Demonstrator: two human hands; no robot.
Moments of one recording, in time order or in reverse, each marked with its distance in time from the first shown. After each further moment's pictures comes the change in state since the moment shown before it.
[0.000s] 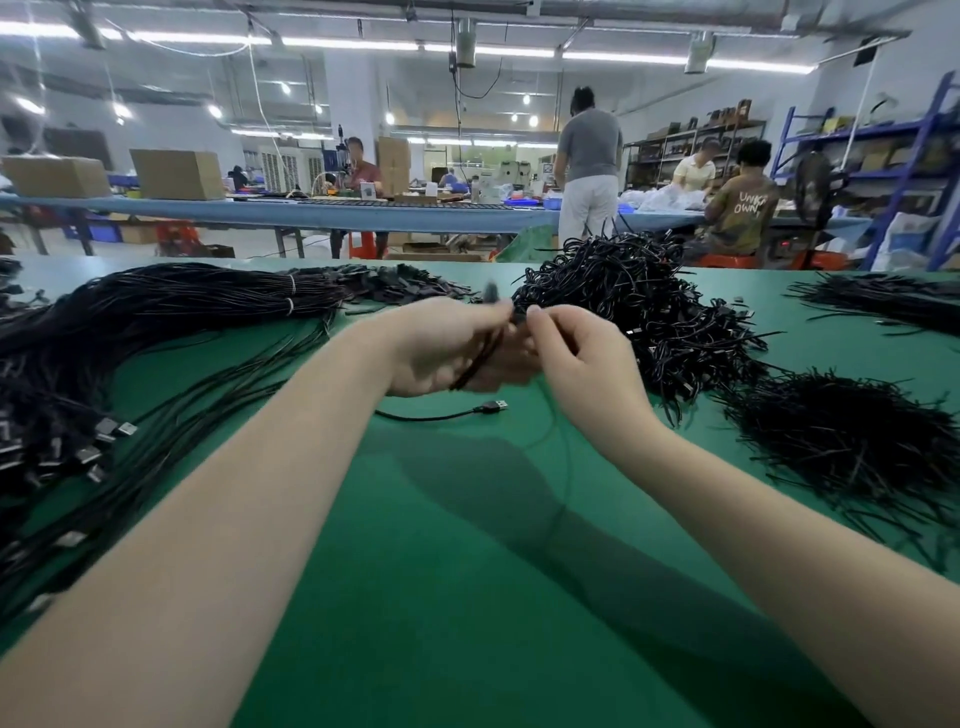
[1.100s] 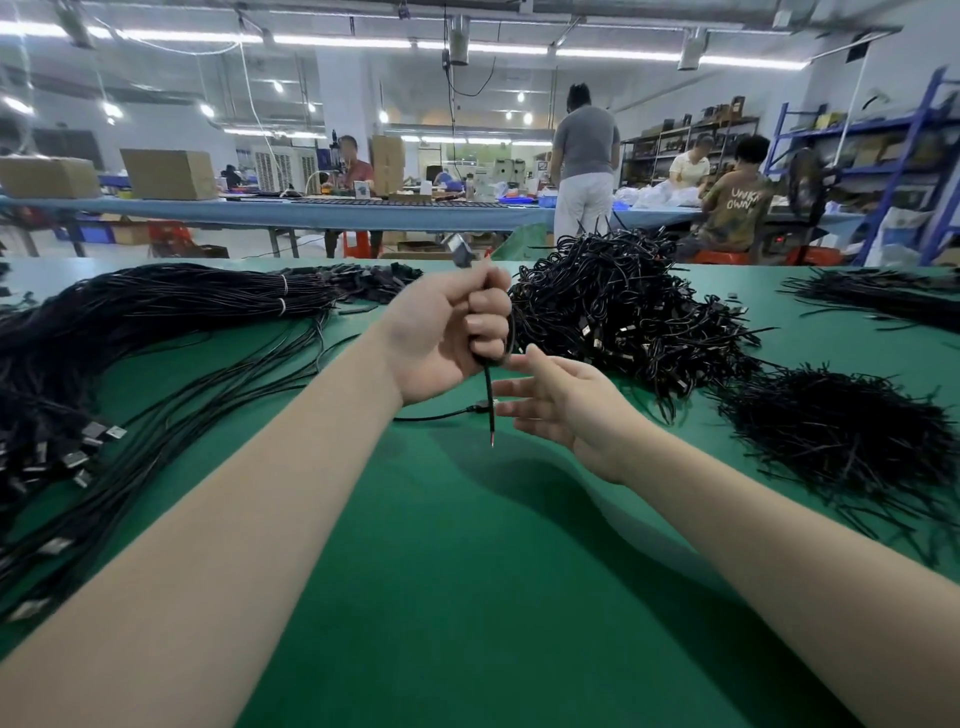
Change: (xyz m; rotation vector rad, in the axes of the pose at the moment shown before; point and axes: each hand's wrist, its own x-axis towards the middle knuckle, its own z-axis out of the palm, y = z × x) left_hand 0.008 -0.005 0.004 -0.648 -0.109 0.252; right_hand -0.009 0.020 0.003 0.607 -0.346 0.639
